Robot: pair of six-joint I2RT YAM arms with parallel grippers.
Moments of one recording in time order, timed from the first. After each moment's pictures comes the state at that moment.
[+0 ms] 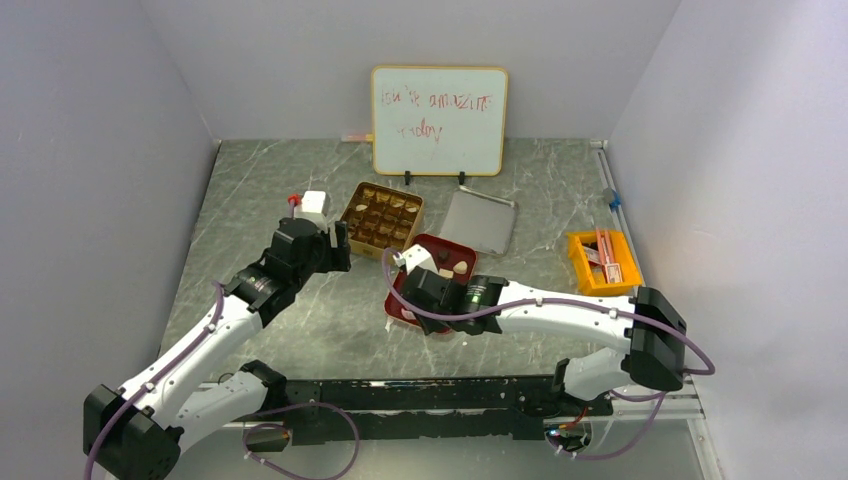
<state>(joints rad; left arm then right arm) -0.52 0.93 0.74 -0.33 -0.27 -0.33 1.21 1.39 1.02 -0.62 0.33 0.48</state>
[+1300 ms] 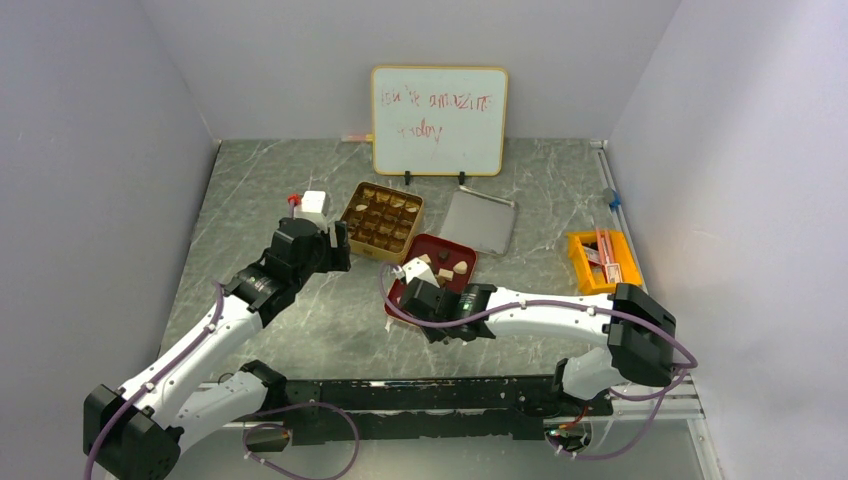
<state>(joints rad) -0.52 0.93 0.74 -0.33 -0.27 -0.33 1.21 1.45 0.93 -0.54 0.31 0.48</state>
